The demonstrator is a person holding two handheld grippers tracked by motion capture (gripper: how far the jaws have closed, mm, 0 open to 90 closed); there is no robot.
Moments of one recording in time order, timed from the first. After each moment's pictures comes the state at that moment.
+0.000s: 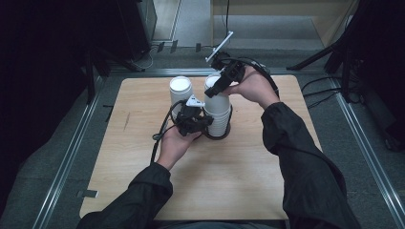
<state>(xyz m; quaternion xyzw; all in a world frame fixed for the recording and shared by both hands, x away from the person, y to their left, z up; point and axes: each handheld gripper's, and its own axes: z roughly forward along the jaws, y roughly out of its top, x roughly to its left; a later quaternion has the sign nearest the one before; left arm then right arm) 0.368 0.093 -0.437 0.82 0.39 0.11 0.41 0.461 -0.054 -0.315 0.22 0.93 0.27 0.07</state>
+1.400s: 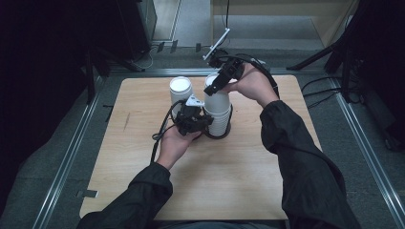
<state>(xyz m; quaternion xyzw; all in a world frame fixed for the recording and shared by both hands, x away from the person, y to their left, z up) 0.369 0.095 -0.436 0.82 0.39 0.12 0.41 0.460 -0.049 -0.306 0.21 0.94 0.26 0.08</state>
